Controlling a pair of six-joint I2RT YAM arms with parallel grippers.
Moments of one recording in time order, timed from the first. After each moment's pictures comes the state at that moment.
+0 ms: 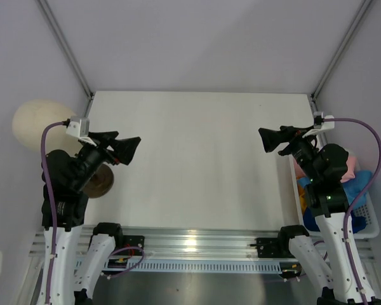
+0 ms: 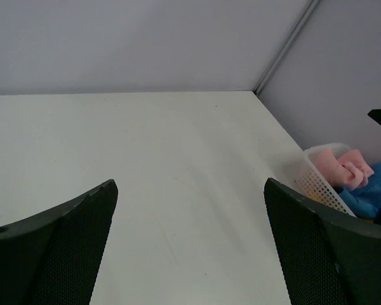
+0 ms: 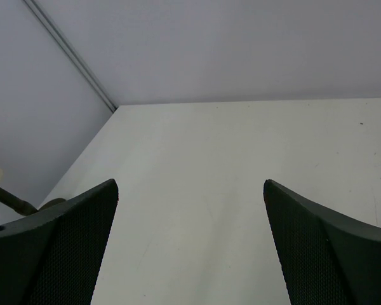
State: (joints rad) left arm -0.04 0.58 0.98 -0.37 0.46 -0.35; right arm 0.11 0.67 0.86 -0.12 -0.30 0.40
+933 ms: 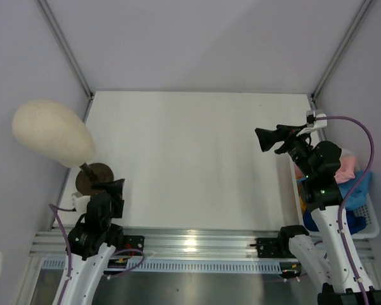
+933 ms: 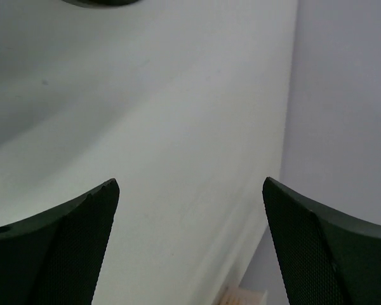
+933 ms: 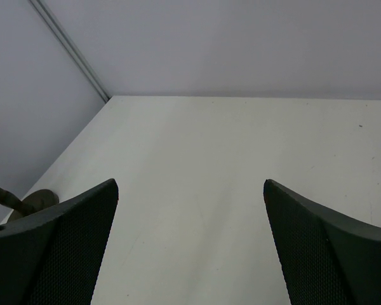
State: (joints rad) left arm -0.26 0.01 0.34 -0.91 -0.34 -1.53; right arm 0.11 0.72 0.80 -0.02 -0.33 0.35
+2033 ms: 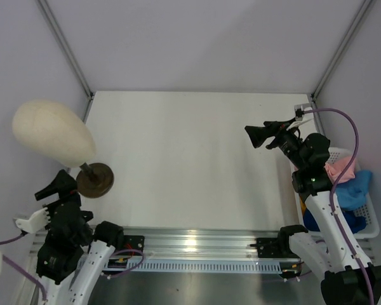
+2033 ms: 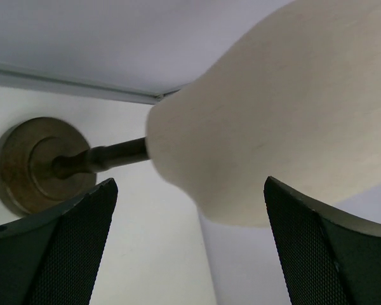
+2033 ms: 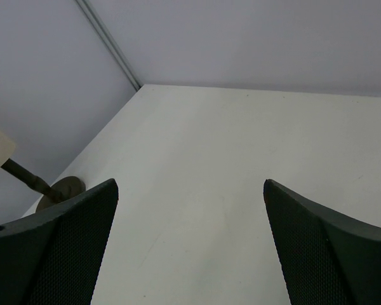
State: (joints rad) left arm -0.31 0.03 0.69 -0.96 -1.10 -1.42; right arm 0.15 0.85 0.77 0.16 -0.42 0.40
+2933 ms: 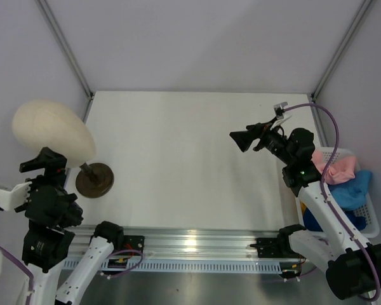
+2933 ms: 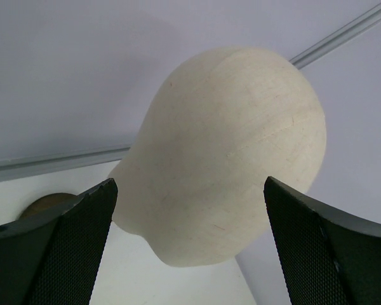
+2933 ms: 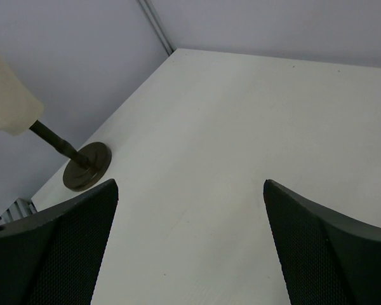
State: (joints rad) left arm -0.31 0.36 1.03 -0.66 -1.16 -0.86; right arm 0.26 0.97 0.77 0.21 -0.48 0.40
